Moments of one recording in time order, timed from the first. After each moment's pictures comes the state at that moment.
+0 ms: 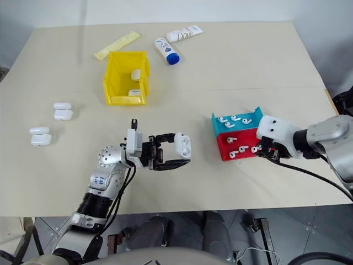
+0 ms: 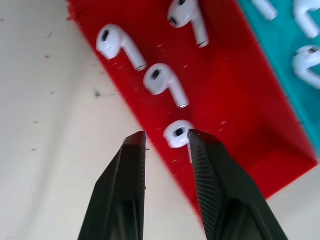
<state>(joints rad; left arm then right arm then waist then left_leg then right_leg) -0.35 0.21 -0.15 0.13 -0.42 -0.14 -1.16 -0.42 -1.21 0.22 -0.15 0.19 0.59 1.16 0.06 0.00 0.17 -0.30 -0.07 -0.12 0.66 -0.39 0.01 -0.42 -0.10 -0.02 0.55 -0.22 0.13</state>
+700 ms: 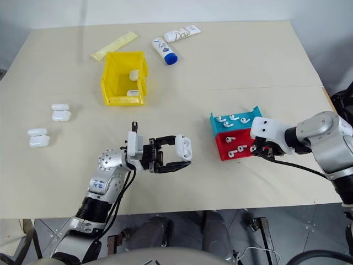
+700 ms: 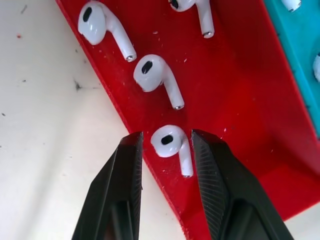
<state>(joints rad) -0.31 0.22 -0.17 0.07 -0.42 -0.12 -1.12 -0.51 -1.10 0.28 -0.01 0.03 0.50 1.25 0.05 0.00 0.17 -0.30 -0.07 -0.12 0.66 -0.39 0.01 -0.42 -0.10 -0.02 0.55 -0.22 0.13</state>
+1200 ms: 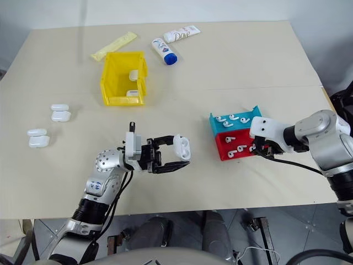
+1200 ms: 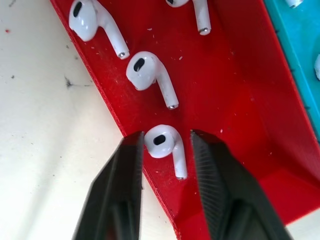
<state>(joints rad) -0.29 0.24 -0.17 0.04 -0.42 -0.11 -1.10 -0.53 -1.06 0.28 0.04 -0.01 0.46 1.29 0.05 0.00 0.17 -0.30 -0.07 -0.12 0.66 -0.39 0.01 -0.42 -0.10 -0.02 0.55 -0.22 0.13</state>
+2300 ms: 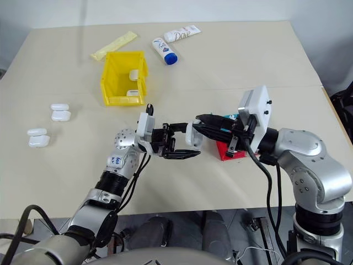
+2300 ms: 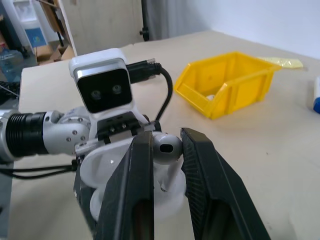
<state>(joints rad) -0.60 0.09 -0.13 0.44 -0.46 -0.18 -1.35 -0.34 -0.56 -0.18 -0.58 0.67 0.77 0.86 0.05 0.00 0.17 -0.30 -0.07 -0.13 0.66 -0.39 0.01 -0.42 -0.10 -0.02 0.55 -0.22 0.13</state>
